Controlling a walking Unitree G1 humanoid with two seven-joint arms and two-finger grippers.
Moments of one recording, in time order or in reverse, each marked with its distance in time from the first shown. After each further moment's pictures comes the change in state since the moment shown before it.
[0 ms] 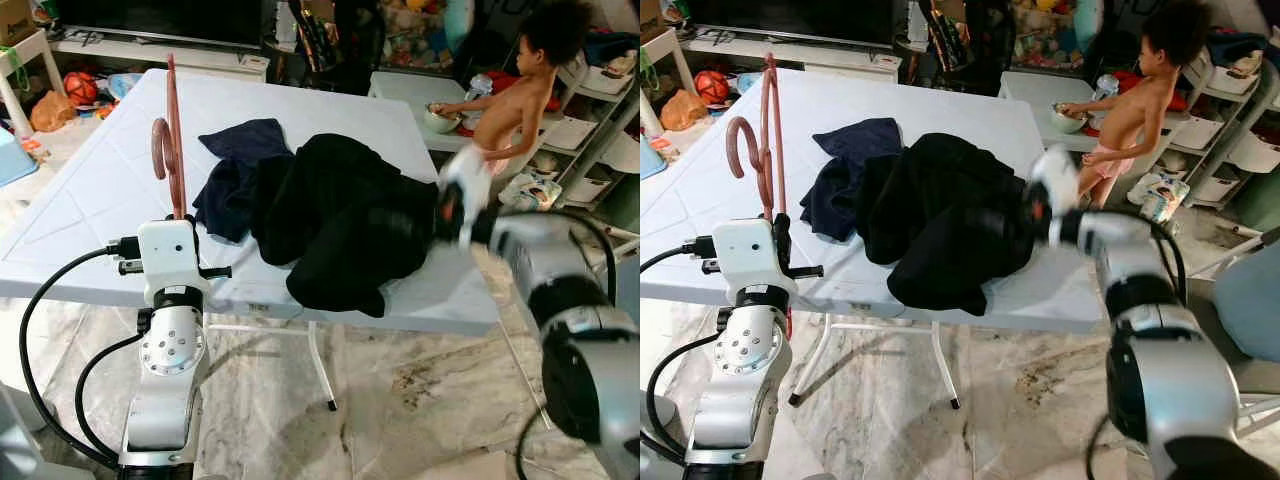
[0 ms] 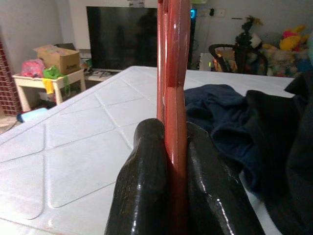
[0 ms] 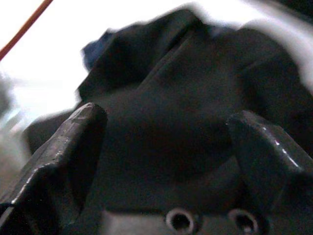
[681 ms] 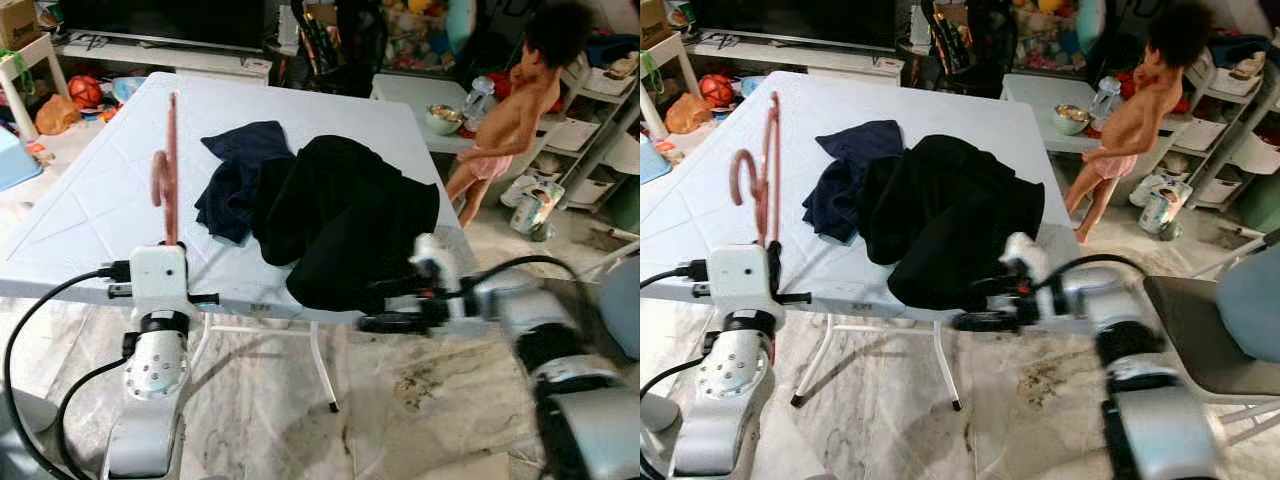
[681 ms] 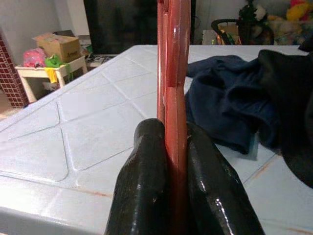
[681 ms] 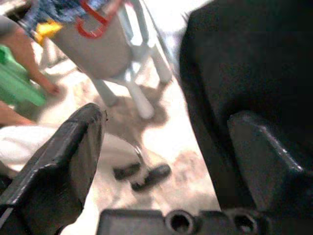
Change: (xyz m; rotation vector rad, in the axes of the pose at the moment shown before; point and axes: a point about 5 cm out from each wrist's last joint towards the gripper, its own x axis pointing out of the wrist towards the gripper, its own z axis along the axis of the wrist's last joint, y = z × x) left arm -0.016 0.015 -0.019 0.054 0.083 -0.020; right arm 0.019 0.054 -0.055 0.215 0.145 0.422
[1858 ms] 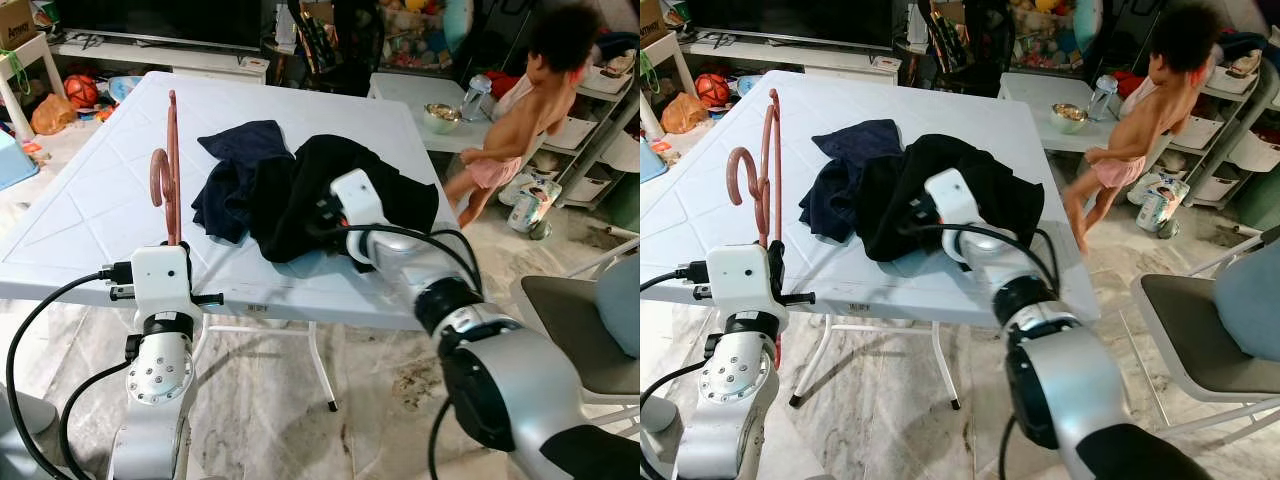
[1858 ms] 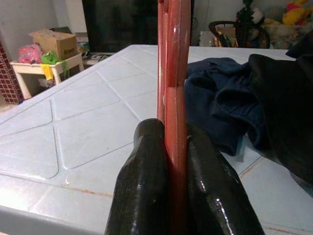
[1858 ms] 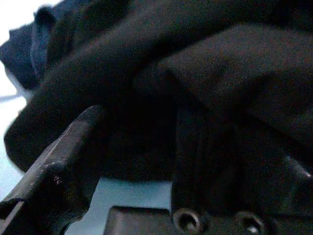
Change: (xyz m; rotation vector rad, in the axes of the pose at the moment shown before) left arm -0.005 -0.004 0.004 -0.024 0.003 0.008; right arm 0.085 -0.022 0.086 -0.121 -0.133 -0.877
